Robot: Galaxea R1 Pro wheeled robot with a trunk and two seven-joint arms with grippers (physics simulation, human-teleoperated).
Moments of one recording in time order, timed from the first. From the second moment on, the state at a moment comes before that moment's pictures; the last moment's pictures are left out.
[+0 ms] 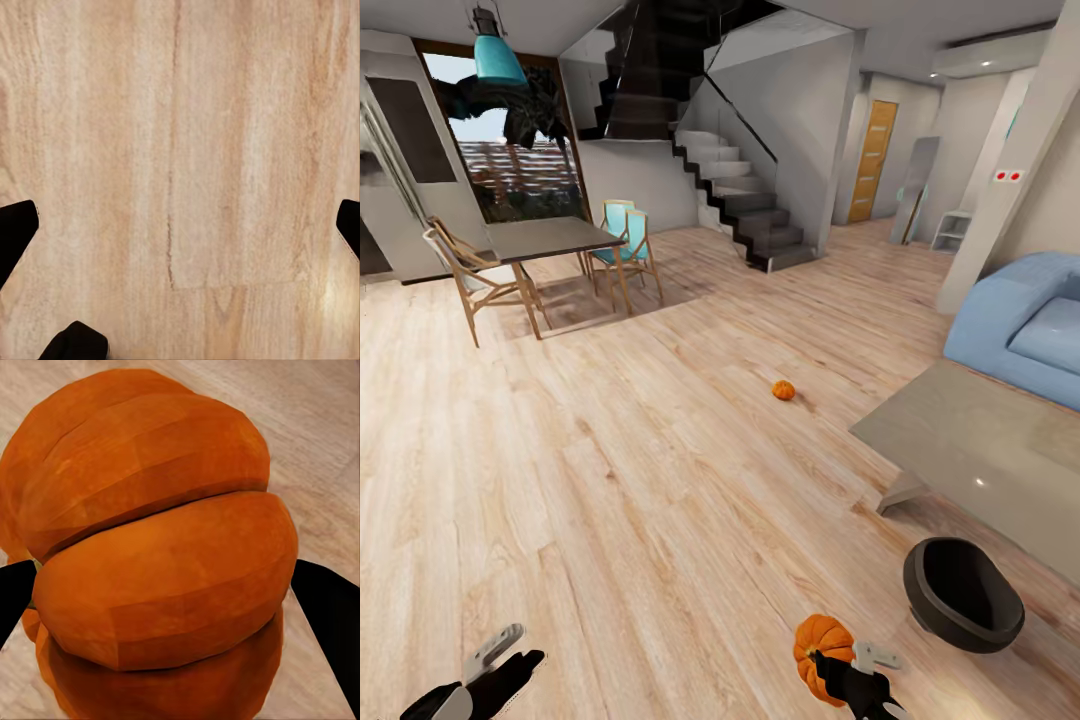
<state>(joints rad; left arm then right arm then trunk) -0.38 0.26 0.02 -0.43 0.77 0.27 -0.03 -0.48 -0.01 0.33 -0.12 -0.58 -0.24 -0.02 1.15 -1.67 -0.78</state>
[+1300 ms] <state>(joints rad) -0.38 0.26 0.02 -0.43 0.77 0.27 -0.03 -0.48 -0.01 0.33 -0.12 -0.58 -0.24 -0.02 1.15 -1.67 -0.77</state>
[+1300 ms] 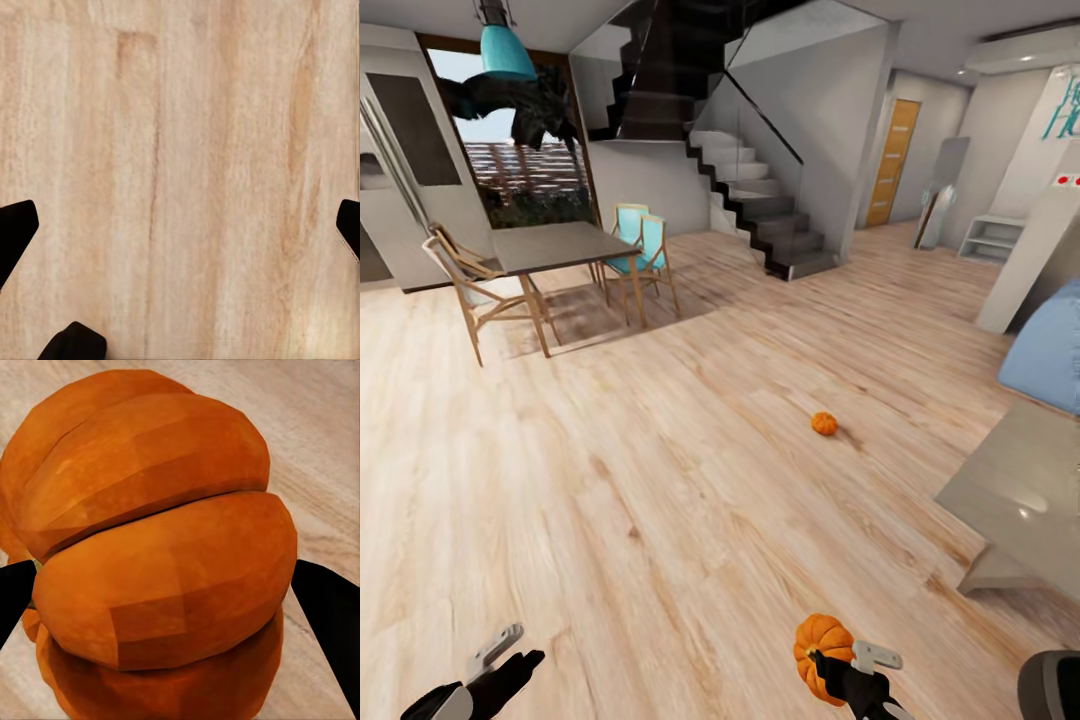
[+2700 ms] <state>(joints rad) -0.38 0.26 0.01 -0.43 0.77 0.27 -0.03 -0.48 -0.01 0.33 -0.12 -0.58 -0.24 -0.02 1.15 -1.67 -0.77</state>
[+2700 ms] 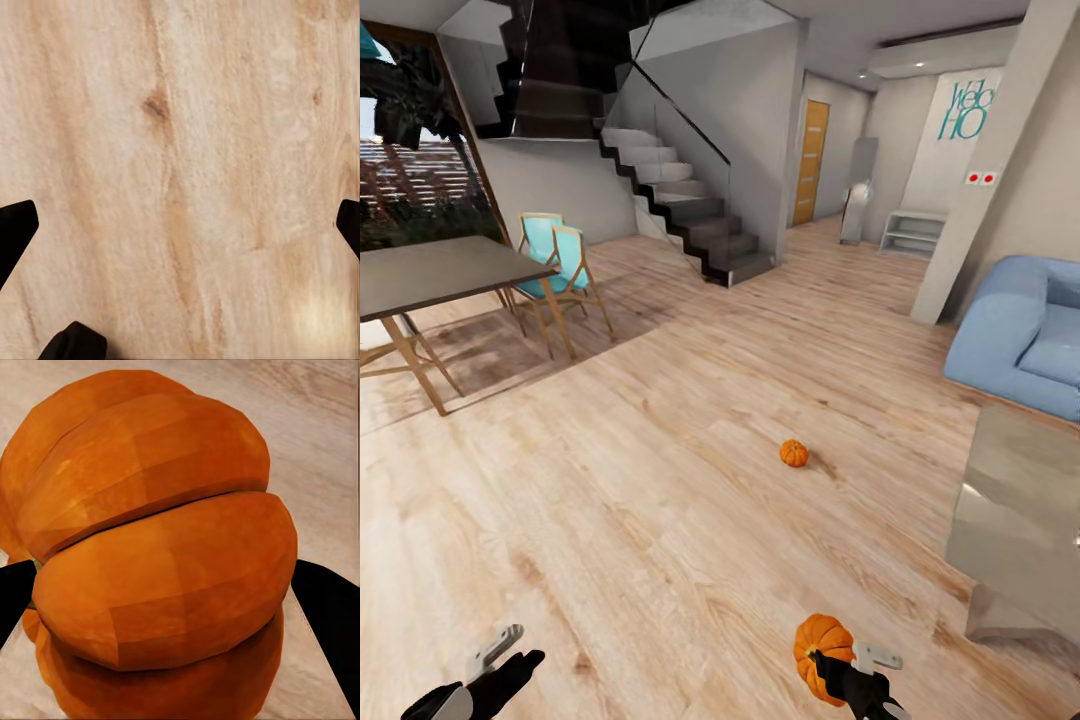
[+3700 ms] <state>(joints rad) -0.38 0.26 0.01 -0.43 0.78 0.27 -0.03 -0.48 -0.01 0.33 -0.12 -0.58 -0.23 -0.02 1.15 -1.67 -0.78</state>
